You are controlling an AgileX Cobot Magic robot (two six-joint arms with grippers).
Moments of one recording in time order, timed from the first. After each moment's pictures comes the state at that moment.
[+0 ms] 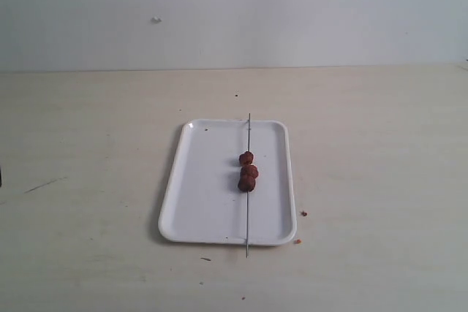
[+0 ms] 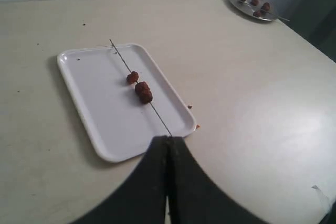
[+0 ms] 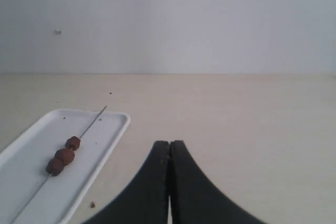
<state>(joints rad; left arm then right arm) -0.41 0.54 -0.50 -0.67 0.60 0.42 0.08 0.19 0.00 -0.22 0.07 0.31</state>
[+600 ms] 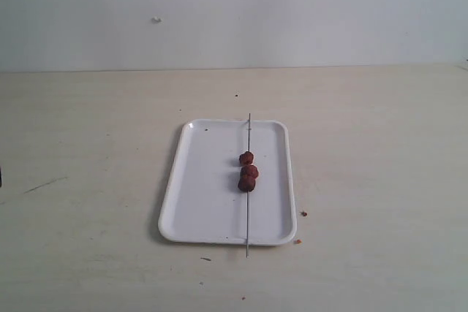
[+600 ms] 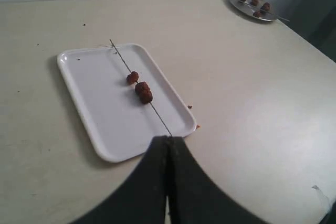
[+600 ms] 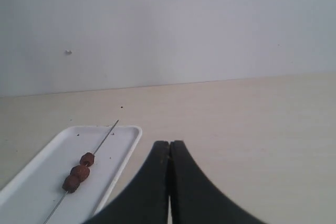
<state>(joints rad) -0.41 0.54 -0.50 -0.67 0.60 0.42 0.08 0.19 0.00 0.01 0.03 0.17</state>
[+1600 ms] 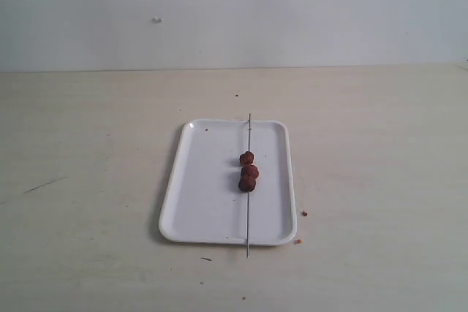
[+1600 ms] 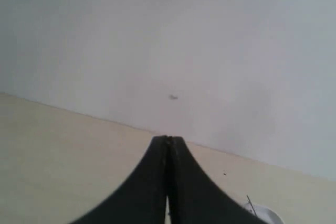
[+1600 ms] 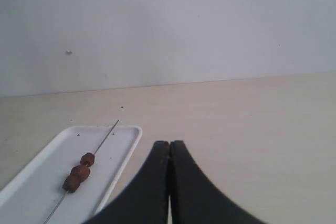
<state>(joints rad) -0.10 0.16 -0.18 -0.25 0.10 -0.10 0.08 0.19 0.00 0.01 0.03 0.17</state>
